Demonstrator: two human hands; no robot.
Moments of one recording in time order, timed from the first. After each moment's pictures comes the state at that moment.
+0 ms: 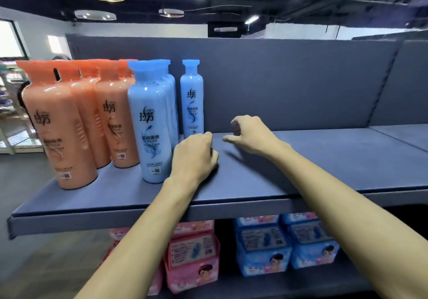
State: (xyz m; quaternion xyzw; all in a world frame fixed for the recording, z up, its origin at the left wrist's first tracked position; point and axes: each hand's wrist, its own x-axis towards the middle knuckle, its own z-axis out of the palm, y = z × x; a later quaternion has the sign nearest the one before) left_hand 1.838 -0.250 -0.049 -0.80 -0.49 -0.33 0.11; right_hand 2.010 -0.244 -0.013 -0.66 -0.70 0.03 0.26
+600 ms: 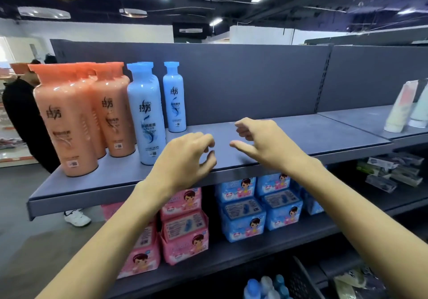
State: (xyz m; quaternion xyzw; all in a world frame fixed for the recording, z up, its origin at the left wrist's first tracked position) left_hand 1.791 -0.354 -0.030 -0.89 -0.27 -0.36 0.08; right_hand 1.994 -0.420 -0.003 -0.65 -0.70 -0.05 0.29
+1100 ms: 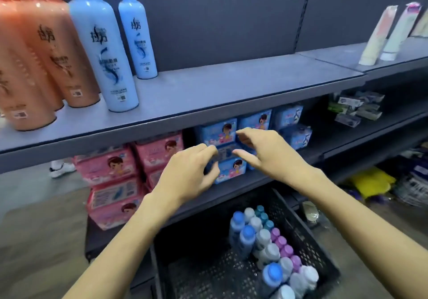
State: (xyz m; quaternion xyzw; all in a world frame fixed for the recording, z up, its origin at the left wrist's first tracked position) left_hand 1.798 -0.405 -0.152 -0.94 -0.23 -0.27 -0.02; right_hand 1.994 -0.493 -0.129 -0.72 -0.67 -0.01 0.21
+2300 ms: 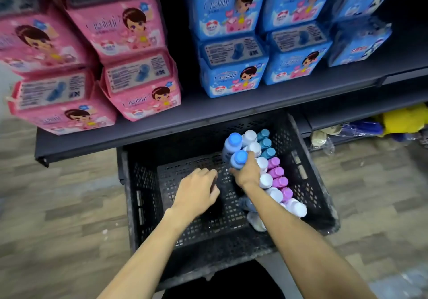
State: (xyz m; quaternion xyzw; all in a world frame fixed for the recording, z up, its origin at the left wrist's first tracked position) left_hand 1.825 -0.484 -0.443 -0.88 -0.41 0.00 -0.21; right_hand 1.999 -0.503 -0.521 -0.87 -0.29 0.35 0.23
